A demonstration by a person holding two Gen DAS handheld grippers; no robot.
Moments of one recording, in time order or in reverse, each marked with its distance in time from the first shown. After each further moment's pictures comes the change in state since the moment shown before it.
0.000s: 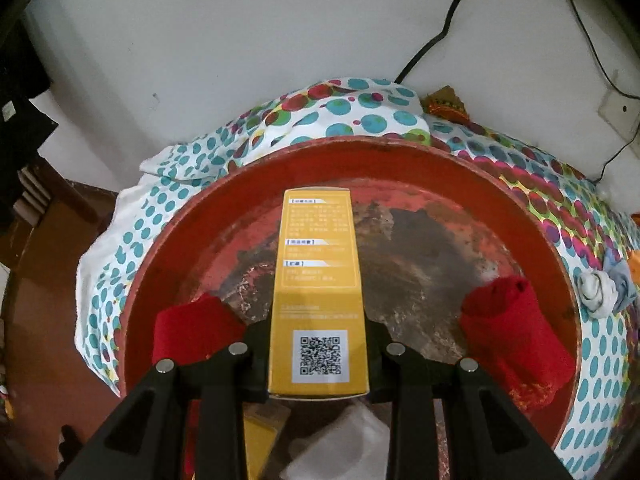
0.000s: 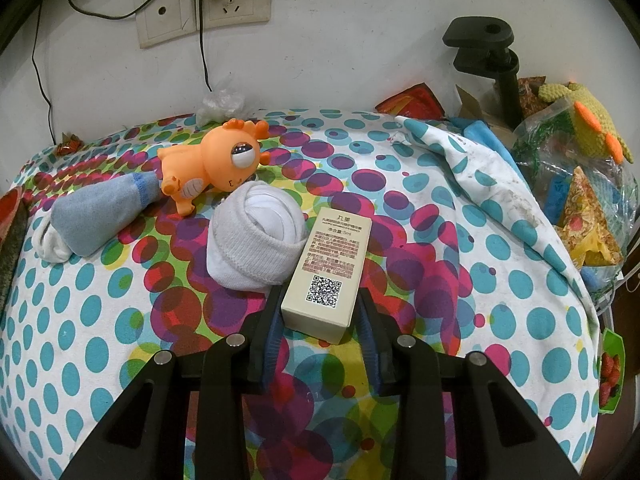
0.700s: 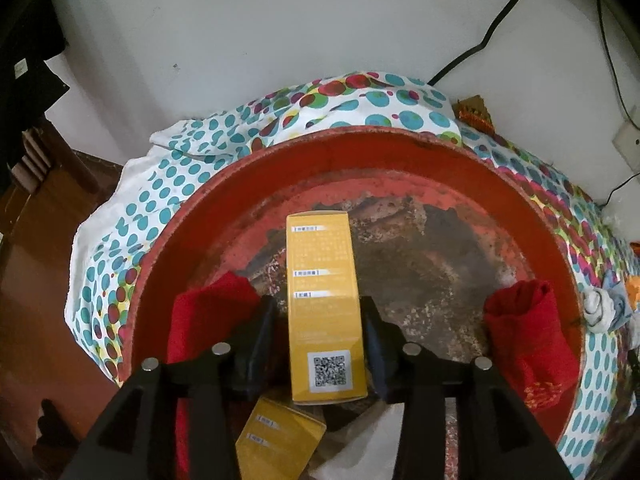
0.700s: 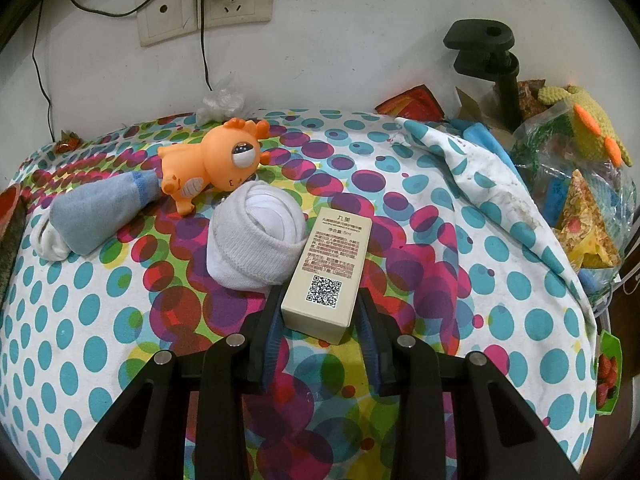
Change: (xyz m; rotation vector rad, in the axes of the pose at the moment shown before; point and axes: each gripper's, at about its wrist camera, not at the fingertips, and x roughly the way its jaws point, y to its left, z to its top) left arm 0.003 0.026 -0.008 -0.099 0.017 -0.029; right arm 0.000 -0.002 0.001 -0.011 -0.001 -0.009
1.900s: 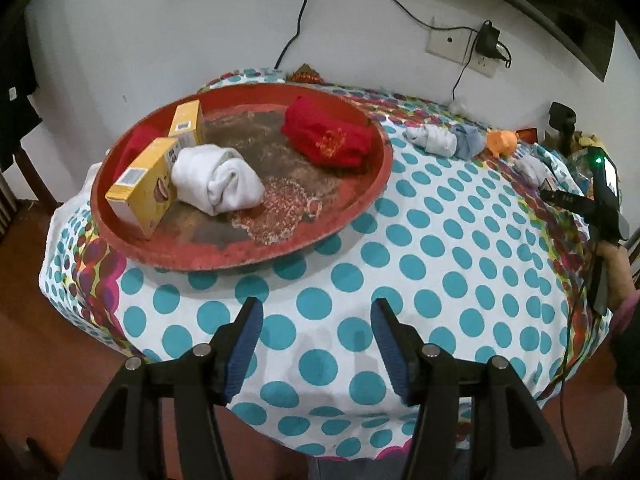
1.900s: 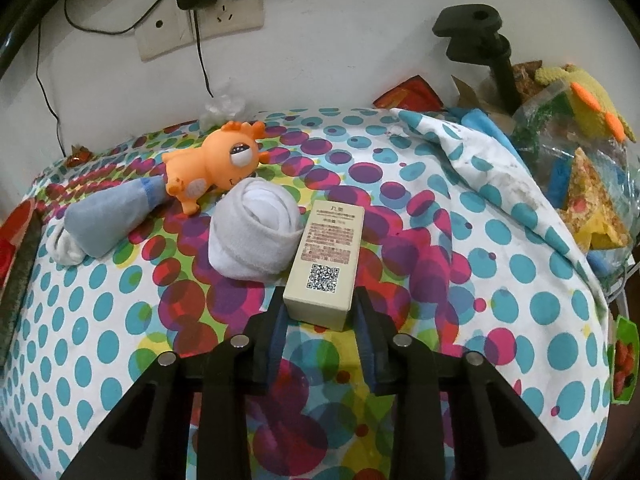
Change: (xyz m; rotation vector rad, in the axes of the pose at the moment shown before) left arm -0.115 -0.072 -0.224 0.214 -0.146 -0.198; right arm -0.008 -0.011 -0.008 0.055 -0.004 0.070
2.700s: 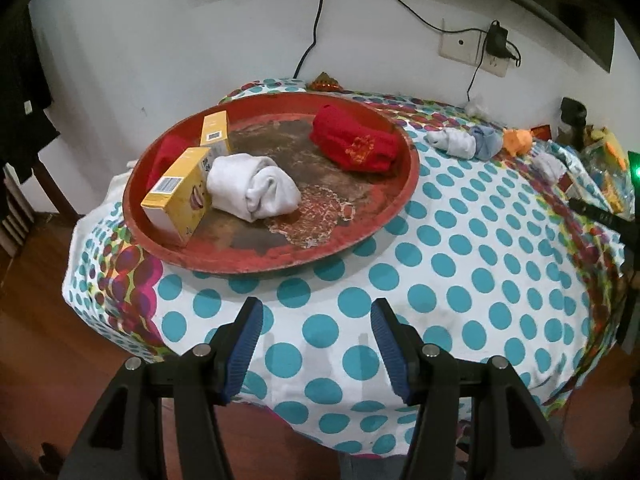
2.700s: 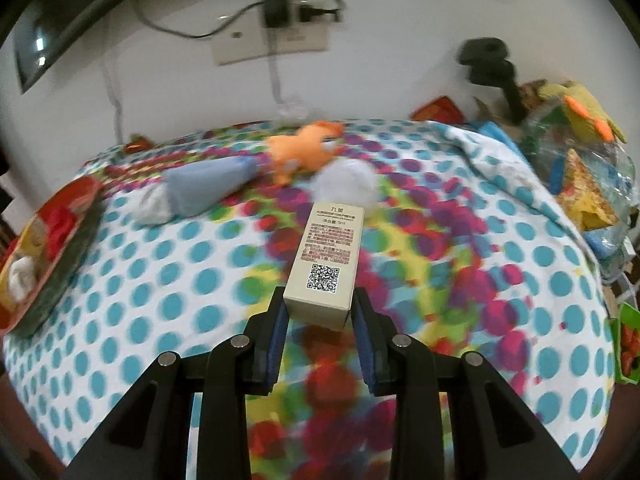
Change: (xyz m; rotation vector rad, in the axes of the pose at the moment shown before) left arm -0.010 0.015 -0.003 0.023 -0.036 0.072; right arm -0.067 0.050 -0.046 -0.055 -0.058 0.094
